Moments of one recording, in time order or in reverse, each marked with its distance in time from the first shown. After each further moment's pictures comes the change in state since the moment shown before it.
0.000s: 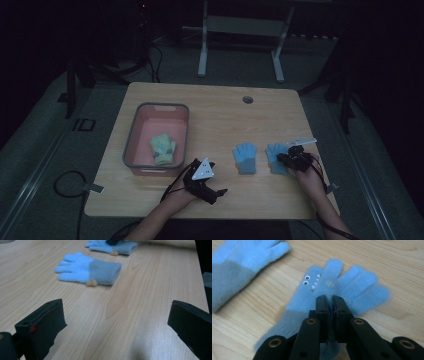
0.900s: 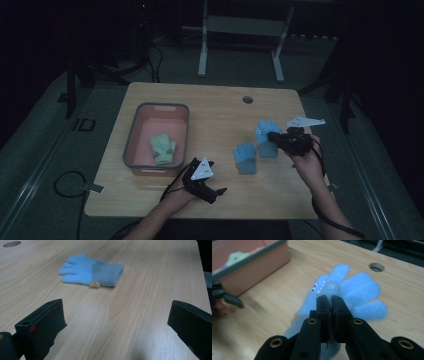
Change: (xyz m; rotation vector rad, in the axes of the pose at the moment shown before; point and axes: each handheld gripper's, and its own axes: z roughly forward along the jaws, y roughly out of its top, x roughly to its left) left arm 0.001 0.001 -0.002 -0.010 0.015 0.010; right arm 0.062 0.084 -0.080 -0.233 0.122 -0.083
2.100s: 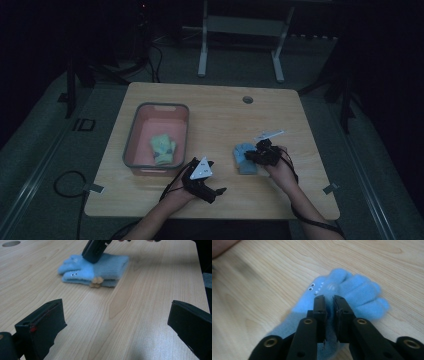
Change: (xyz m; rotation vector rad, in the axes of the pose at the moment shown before) left arm 0.001 -0.001 -0.001 0.000 -0.006 -0.005; right arm 0.013 -0.050 0.098 0.248 0.089 0.006
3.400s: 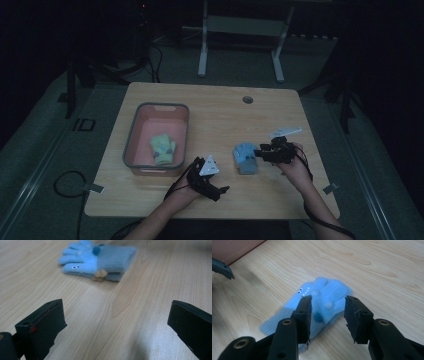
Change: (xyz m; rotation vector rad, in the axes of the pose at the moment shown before) left arm -0.002 0.013 0.015 0.122 0.020 -0.026; right arm -0.019 -0.003 -0.045 -0.088 -0.011 -0.004
